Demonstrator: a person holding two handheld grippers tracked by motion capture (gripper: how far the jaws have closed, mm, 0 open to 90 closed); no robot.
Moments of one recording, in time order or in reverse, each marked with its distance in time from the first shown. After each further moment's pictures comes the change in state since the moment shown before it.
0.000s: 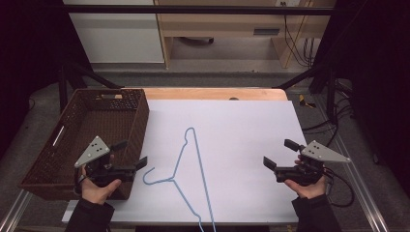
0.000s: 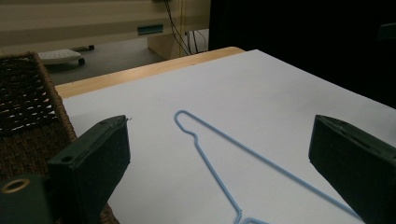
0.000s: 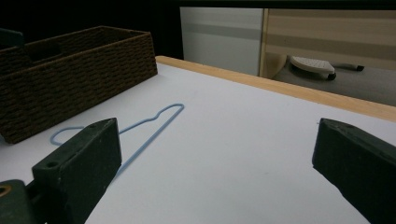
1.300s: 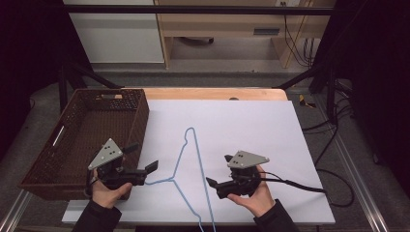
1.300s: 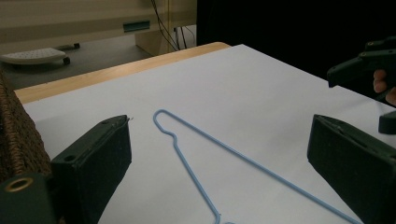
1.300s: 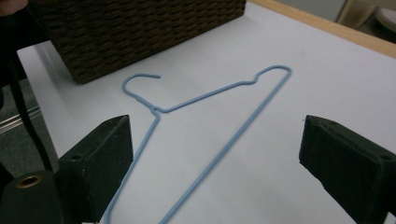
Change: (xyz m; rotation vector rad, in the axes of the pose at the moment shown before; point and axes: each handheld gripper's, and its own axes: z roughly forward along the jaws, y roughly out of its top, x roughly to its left) left arm -0.020 -0.001 0.015 0.019 -0.039 0.018; right arm 0.121 0.002 0.087 0.279 0.179 -0.136
